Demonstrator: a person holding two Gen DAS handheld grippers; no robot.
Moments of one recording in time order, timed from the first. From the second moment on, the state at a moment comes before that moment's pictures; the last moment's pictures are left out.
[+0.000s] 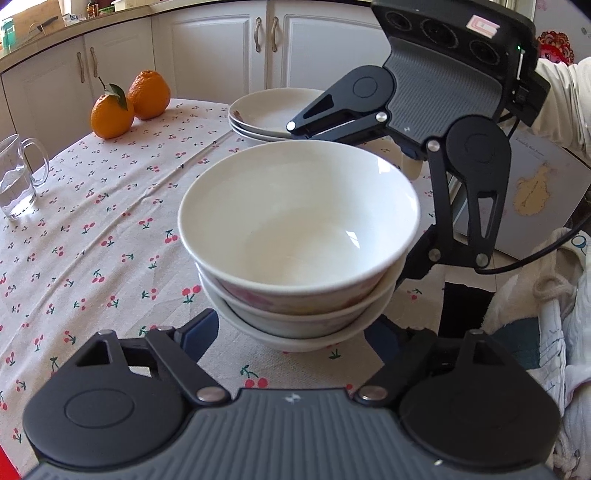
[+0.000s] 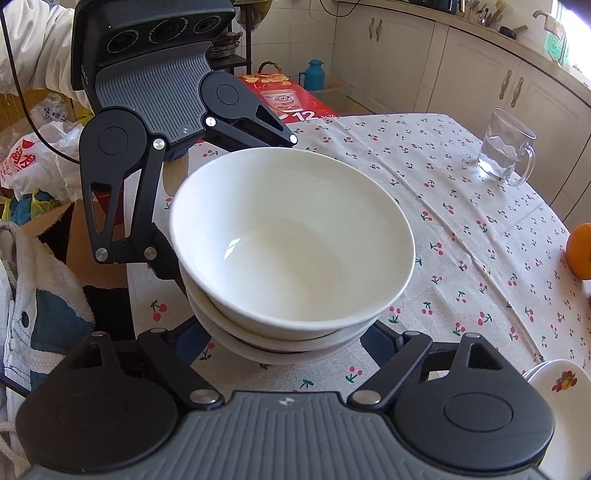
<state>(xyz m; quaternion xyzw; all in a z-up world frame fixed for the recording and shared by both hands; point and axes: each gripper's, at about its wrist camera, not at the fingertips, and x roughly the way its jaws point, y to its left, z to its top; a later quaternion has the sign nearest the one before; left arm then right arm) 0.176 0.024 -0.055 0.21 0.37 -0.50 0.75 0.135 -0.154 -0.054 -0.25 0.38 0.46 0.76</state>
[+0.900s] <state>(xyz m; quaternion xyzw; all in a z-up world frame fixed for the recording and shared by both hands) 0.179 0.022 -0.048 0.21 0.37 -0.53 0.73 0.145 -0.154 -0.054 -0.23 0.40 0.48 0.75</state>
